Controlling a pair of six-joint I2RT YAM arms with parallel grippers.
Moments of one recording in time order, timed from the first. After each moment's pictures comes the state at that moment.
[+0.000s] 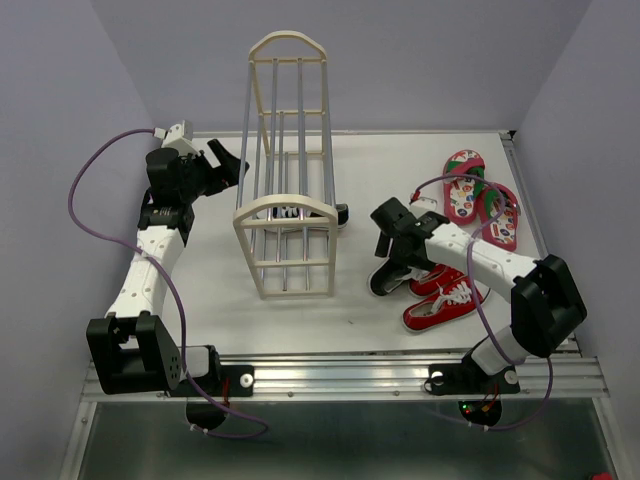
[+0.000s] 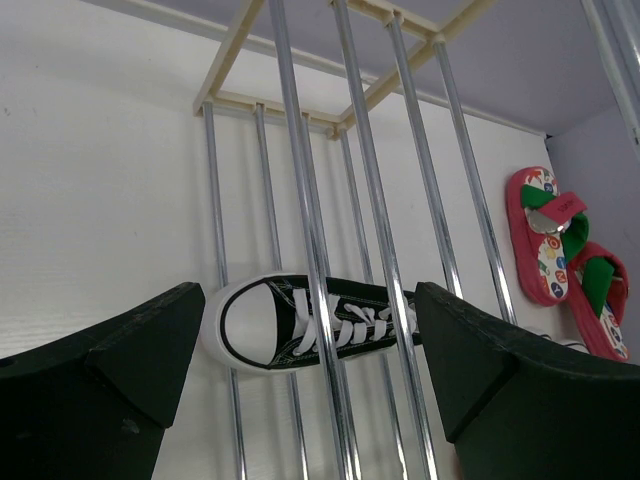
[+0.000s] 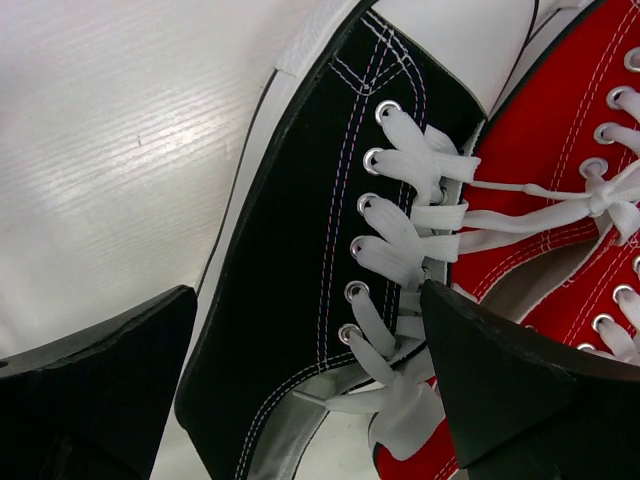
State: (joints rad) left arm 0.03 1.28 1.05 -0.06 0.37 -0.47; right arm 0.65 1.53 1.10 -0.80 0.53 0.92
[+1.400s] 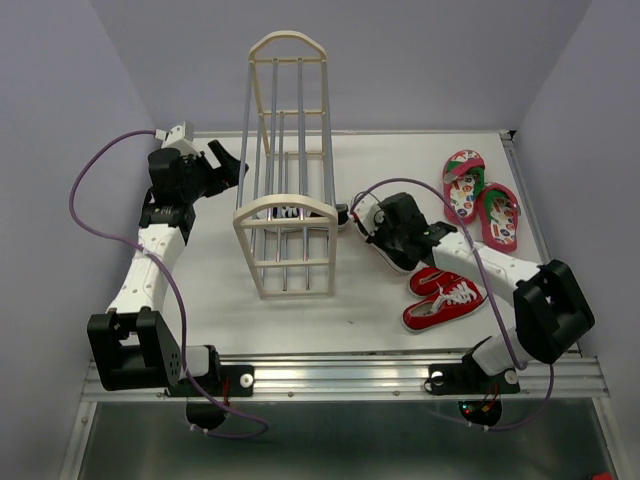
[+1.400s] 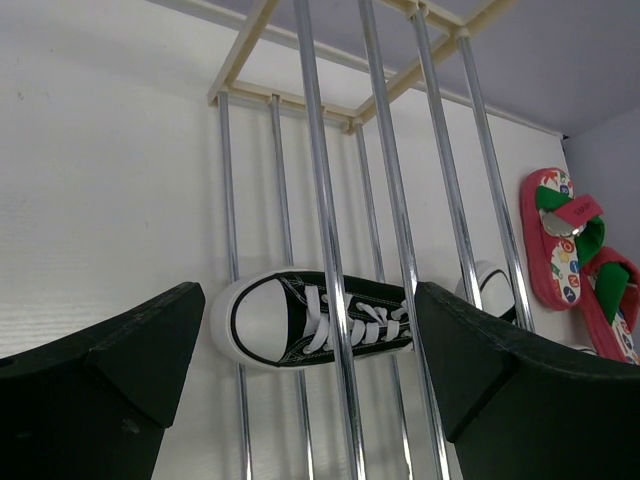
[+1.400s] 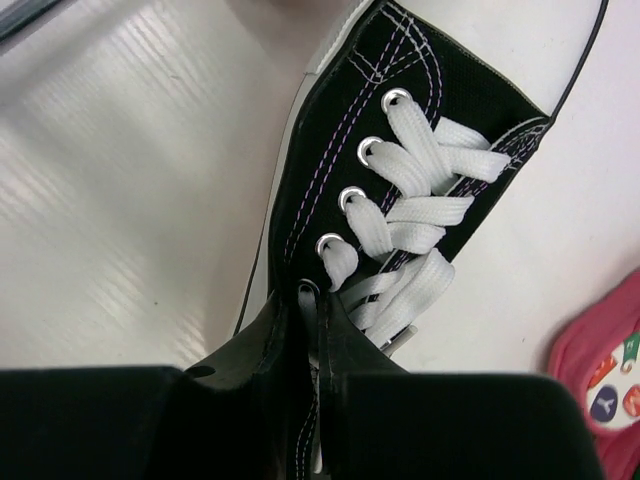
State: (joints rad) left arm 0.03 1.30 1.05 -0.07 0.34 -0.47; right arm 0.62 1.48 0.95 -0.29 0.12 -0.43
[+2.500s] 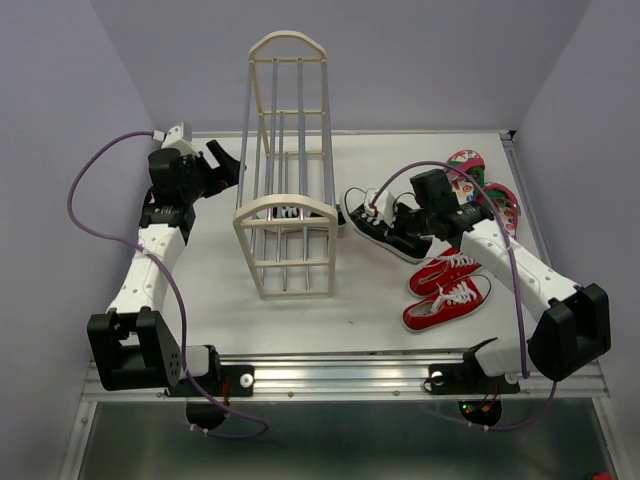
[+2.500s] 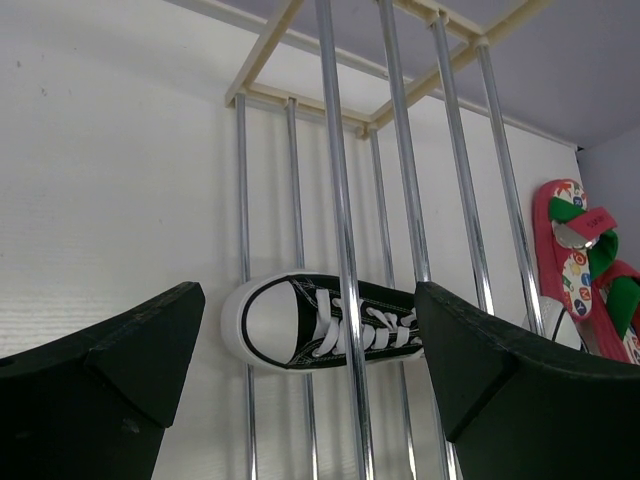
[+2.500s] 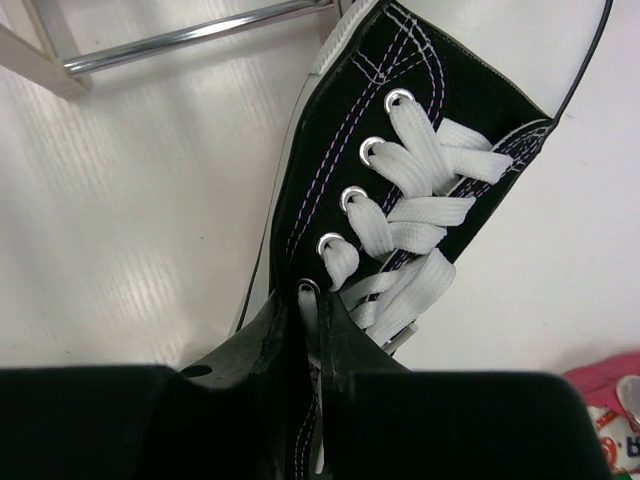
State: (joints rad) left arm 0.03 1.30 1.05 -0.08 0.31 -0.47; right arm 0.45 1.34 1.11 -0.59 -0.38 -0.77
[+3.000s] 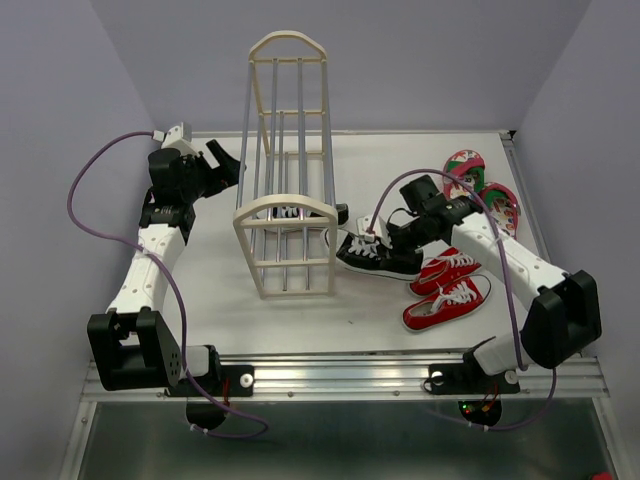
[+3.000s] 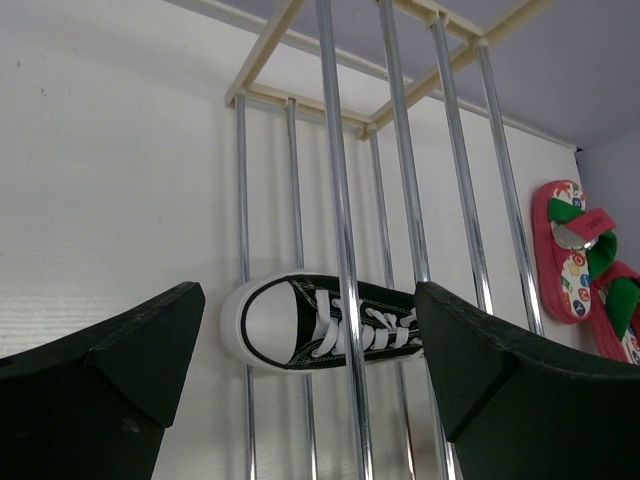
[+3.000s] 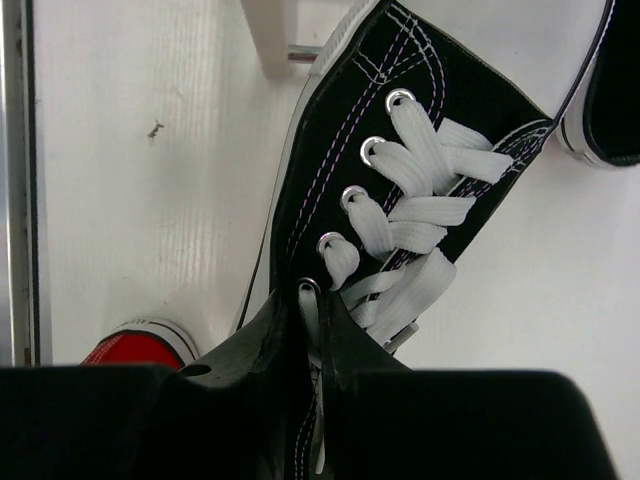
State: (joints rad) left arm 0.03 1.30 1.05 -0.08 0.30 -0.48; right arm 0.47 1.41 1.14 -0.85 -0.63 -1.03
